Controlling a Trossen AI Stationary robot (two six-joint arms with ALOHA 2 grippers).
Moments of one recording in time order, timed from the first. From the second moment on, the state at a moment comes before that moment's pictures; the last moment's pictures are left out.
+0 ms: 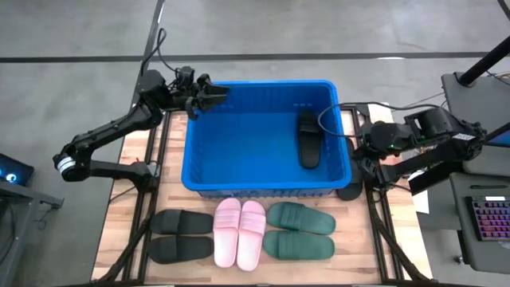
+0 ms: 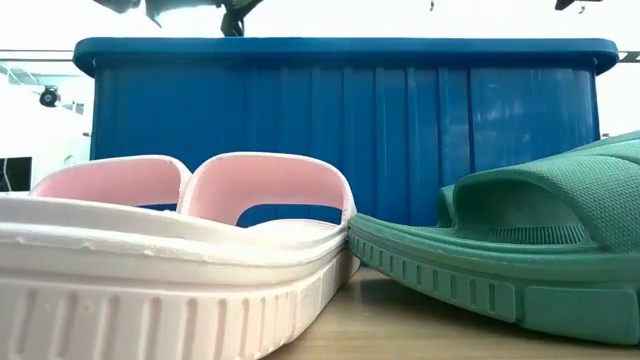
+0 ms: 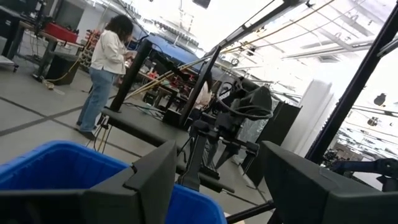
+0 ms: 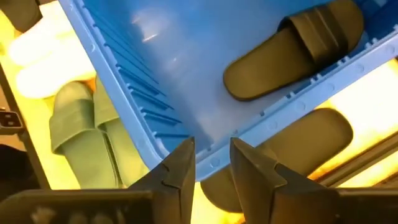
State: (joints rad) left arm 0.66 1.11 1.01 0.41 0.65 -0.61; right arm 0.15 0.98 1.47 -1.57 0.18 0.68
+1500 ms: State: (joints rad) left arm 0.66 1.11 1.01 0.41 0.66 -0.62; right arm 0.61 1.41 1.74 -1.55 0.80 0.39
